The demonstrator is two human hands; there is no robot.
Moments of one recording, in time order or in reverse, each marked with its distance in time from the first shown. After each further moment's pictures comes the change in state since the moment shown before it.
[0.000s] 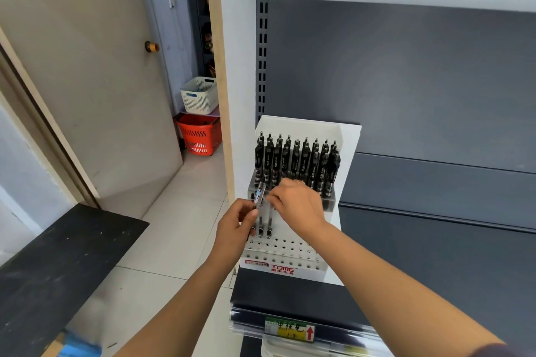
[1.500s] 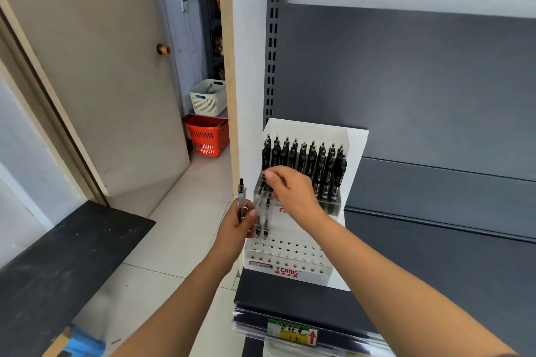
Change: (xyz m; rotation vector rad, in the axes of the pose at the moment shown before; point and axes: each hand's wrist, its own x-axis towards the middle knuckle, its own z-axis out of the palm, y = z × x) left_hand -0.002 0.004 -0.009 -0.138 -0.022 -0.125; right_hand 0.013 -0.025 -0.032 0.692 0.013 0.139
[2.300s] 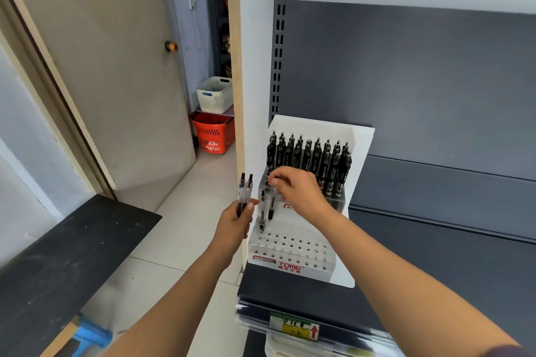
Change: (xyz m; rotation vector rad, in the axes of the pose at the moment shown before) left_hand -0.001 0.001 -0.007 0.048 0.059 -0.058; right_hand 0.003 0.008 -0.004 -0.026 -0.104 -0.033
